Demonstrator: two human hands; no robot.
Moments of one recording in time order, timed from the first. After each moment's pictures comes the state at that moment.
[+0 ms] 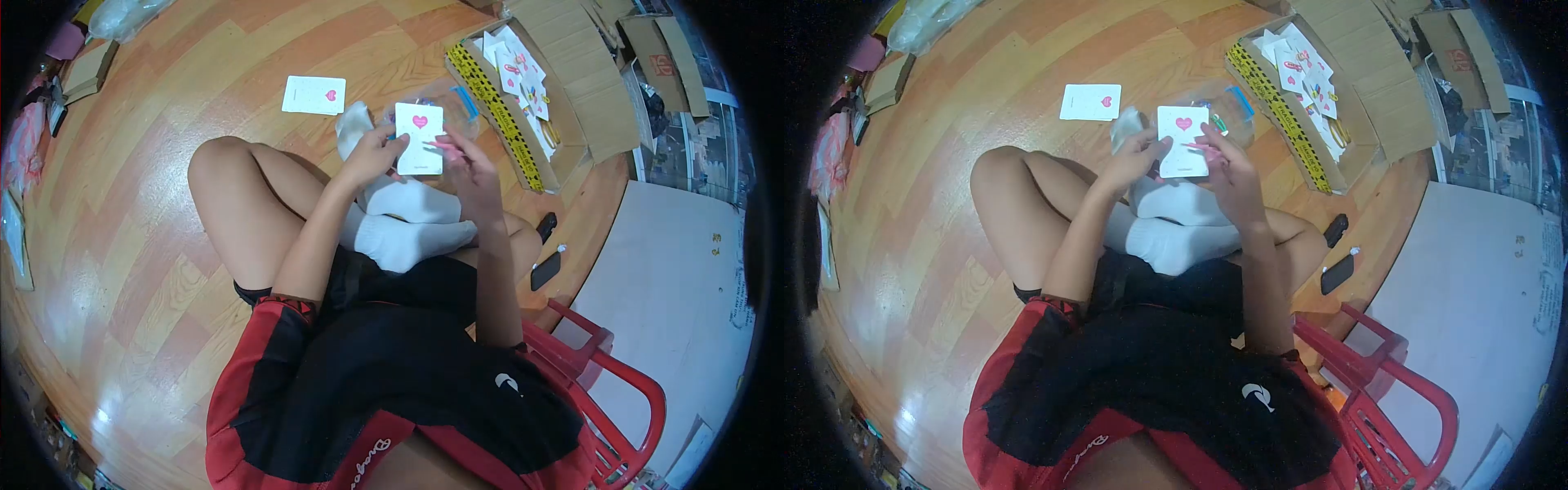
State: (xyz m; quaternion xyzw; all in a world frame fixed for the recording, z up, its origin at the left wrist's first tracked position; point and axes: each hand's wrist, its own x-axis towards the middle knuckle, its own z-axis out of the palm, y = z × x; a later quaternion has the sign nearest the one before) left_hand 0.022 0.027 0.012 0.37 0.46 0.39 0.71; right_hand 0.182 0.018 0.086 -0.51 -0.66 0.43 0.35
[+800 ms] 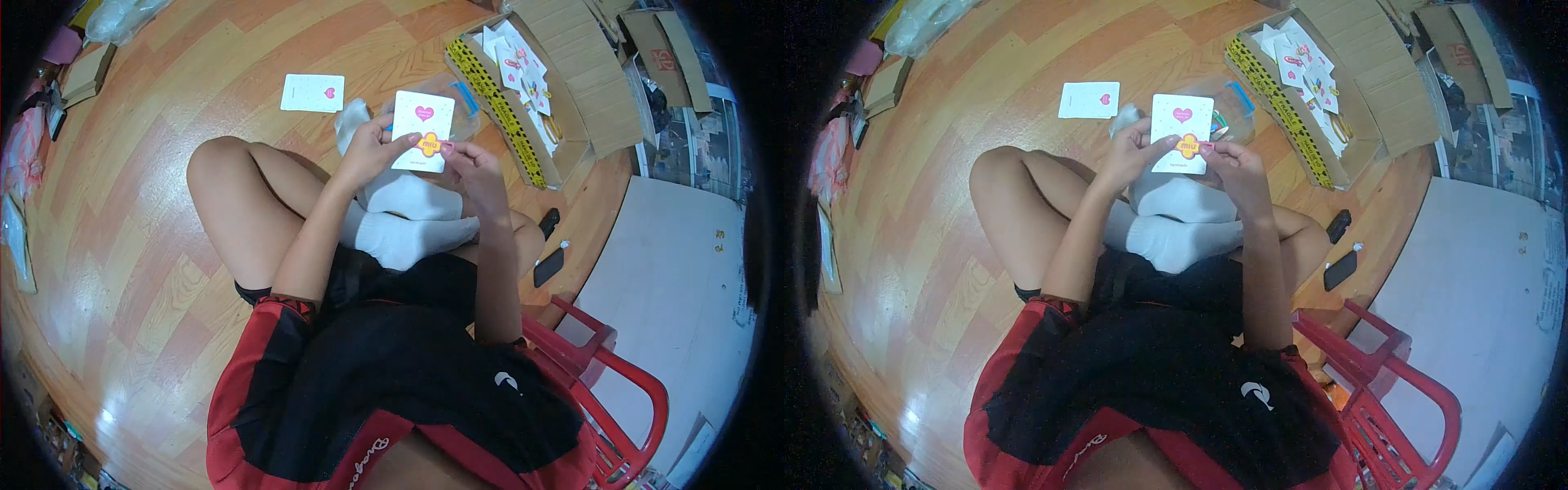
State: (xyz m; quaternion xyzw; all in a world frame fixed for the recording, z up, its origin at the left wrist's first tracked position) left_hand 0.025 0.026 0.020 0.37 0.36 0.51 0.69; right_hand 0.189 0.025 0.085 -0.60 -0.48 0.57 0.29
